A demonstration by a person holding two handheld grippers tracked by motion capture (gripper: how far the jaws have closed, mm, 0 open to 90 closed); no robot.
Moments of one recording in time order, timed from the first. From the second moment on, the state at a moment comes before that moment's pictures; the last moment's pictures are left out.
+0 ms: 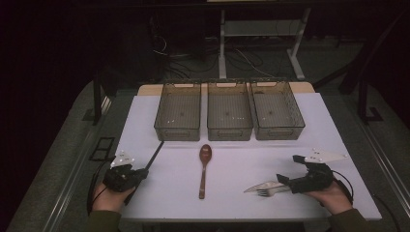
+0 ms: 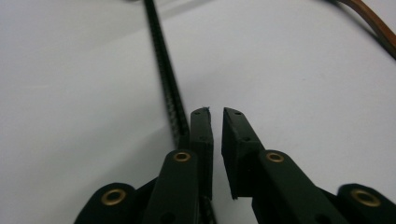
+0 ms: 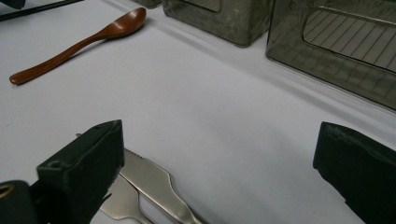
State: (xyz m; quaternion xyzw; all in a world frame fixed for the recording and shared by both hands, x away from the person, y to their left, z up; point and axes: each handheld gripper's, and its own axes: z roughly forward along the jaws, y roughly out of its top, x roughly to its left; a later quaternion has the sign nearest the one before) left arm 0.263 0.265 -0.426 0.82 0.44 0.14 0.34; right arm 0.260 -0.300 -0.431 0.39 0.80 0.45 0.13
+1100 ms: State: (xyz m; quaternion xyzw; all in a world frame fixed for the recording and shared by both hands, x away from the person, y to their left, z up) left arm 0.256 0.280 -0.442 0.79 0.48 0.15 0.34; right arm 0.261 -0.300 -0.432 0.39 0.80 0.45 0.13
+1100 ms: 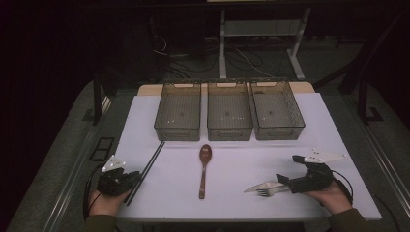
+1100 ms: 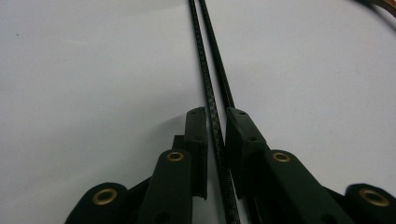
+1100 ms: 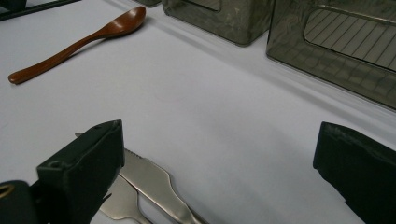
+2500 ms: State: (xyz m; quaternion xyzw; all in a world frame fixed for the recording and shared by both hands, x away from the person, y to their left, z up) left arm 0.253 0.266 -0.427 0.81 0.44 0.14 0.36; right arm 0.261 -0.300 -0.432 0.39 0.80 0.45 0.13
